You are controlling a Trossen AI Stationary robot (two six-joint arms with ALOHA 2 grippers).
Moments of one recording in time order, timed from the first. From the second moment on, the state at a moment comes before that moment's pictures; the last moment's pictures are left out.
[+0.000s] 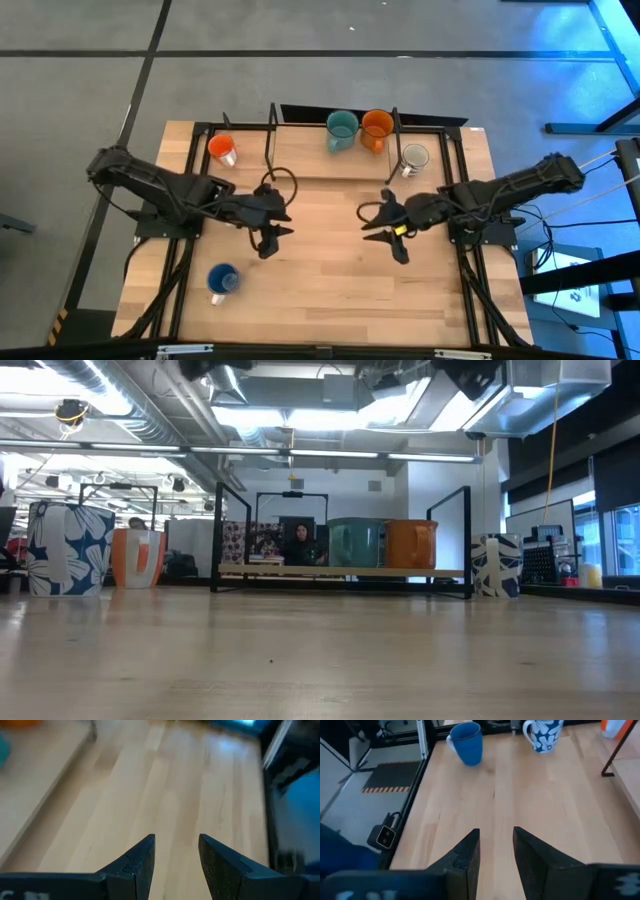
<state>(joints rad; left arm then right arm) -0.30 1.28 1.21 -0.67 -0.26 -0.50 0.29 1.16 0.95 -0.34 0.06 0.25</state>
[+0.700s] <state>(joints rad) -0.27 1.20 1.26 -1.29 -0.19 -0.57 0.32 1.16 0.95 -0.40 0.35 0.26</state>
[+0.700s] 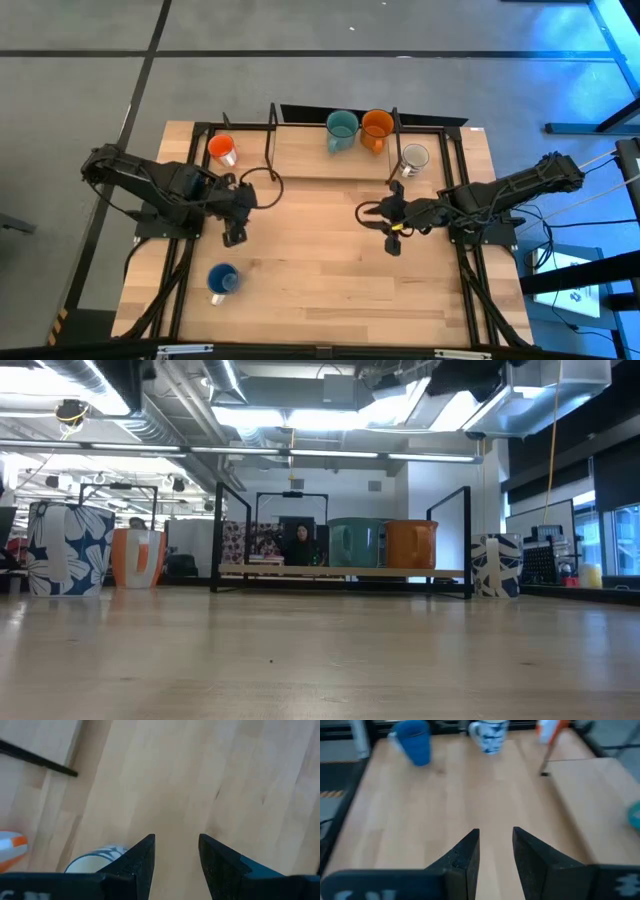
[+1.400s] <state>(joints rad) 0.13 1.05 1.06 -1.25 -0.04 -0.18 0.27 1.17 0.84 -0.42 0.31 0.86</state>
